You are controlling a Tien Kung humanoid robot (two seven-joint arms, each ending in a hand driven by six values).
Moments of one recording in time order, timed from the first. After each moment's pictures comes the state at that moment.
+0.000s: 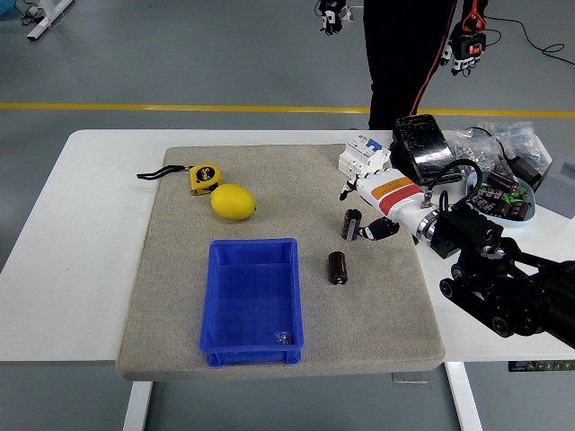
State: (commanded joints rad) left arm -0.19 0.11 -0.48 -0.27 0.90 0.24 0.27; right arm 0.92 -0.17 0.28 0.70 -1.78 -0.40 0.12
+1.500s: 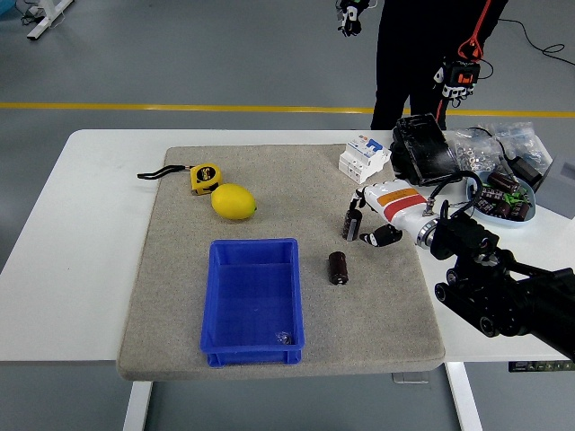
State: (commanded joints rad) left arm -0.21 0.11 -0.49 -0.27 0.93 0.24 0.28; right arm 0.93 -0.10 0.19 0.54 -1.64 -0.42 0.12
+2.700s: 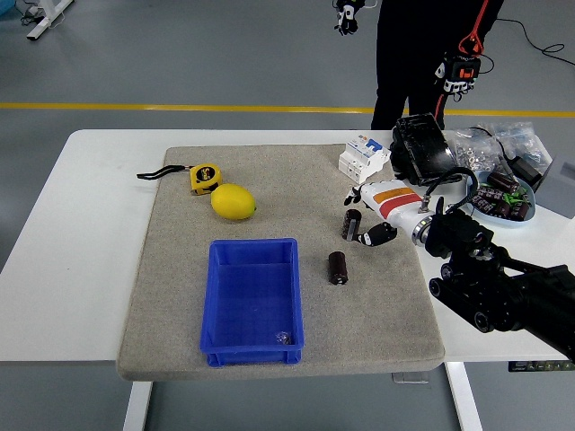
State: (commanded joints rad) left arm -0.21 0.11 -0.50 -0.27 0.95 0.24 0.28; right arm 0.95 -0.08 0.19 0.54 -1.61 -0.37 0.11
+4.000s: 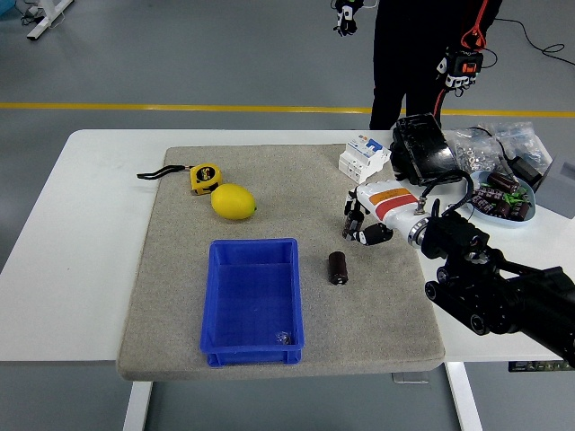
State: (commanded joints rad) left arm -0.21 0.11 -0.50 -0.27 0.95 0.23 0.28; right arm 0.95 -0.07 0.18 0.54 -1.61 -0.40 0.11
